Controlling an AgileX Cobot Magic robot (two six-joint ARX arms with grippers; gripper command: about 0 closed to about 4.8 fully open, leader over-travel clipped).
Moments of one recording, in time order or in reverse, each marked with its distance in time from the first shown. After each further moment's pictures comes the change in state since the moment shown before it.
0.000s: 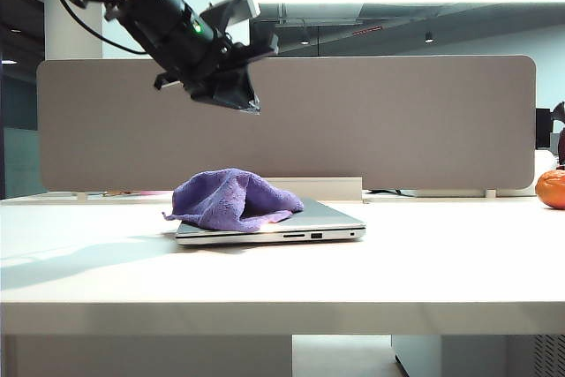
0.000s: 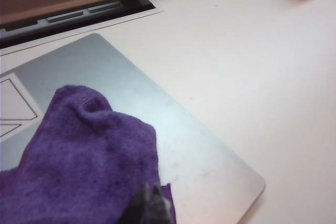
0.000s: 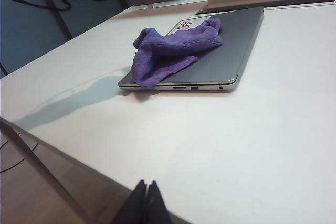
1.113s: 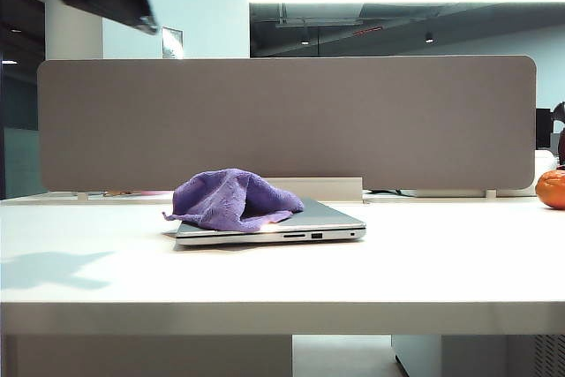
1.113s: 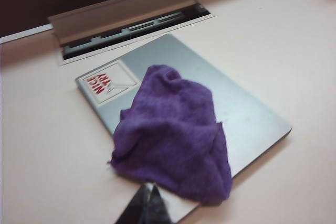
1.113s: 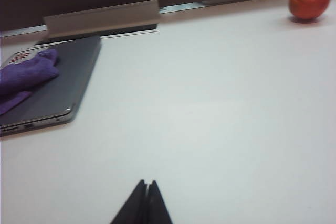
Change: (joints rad) left arm 0.001 -0.577 -0.305 -0.223 -0.208 0.082; right arm -0.002 0.000 0.000 -0.001 0.554 -0.040
